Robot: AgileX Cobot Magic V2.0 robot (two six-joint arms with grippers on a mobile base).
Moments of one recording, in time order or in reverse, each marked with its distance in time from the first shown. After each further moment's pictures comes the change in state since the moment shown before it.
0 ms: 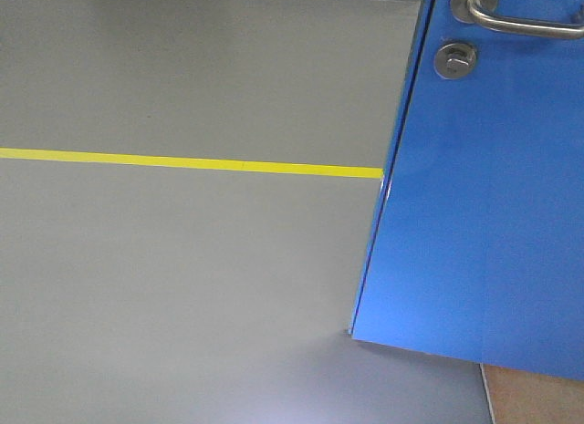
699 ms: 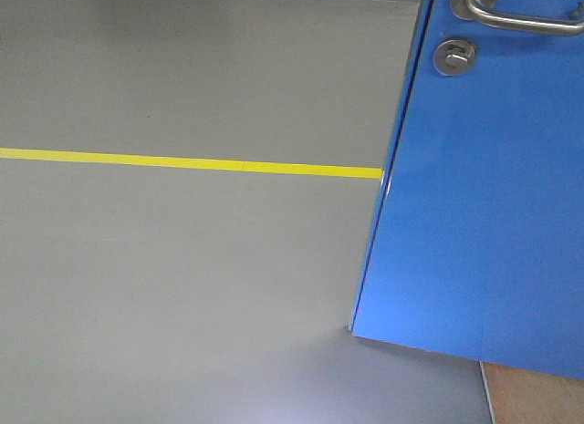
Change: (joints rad) left arm 0.000 0.000 0.000 0.000 0.000 0.000; right arm 0.248 -0.836 0.835 -0.697 -0.330 -0.106
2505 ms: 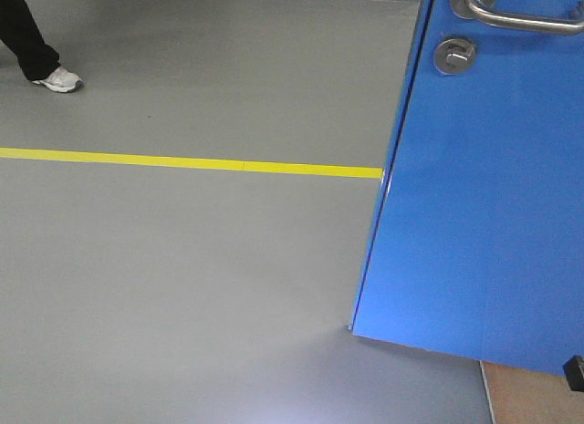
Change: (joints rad) left arm 0.000 0.000 0.000 0.000 0.000 0.000; right arm 0.119 -0.047 0.343 -0.150 -0.204 0.119
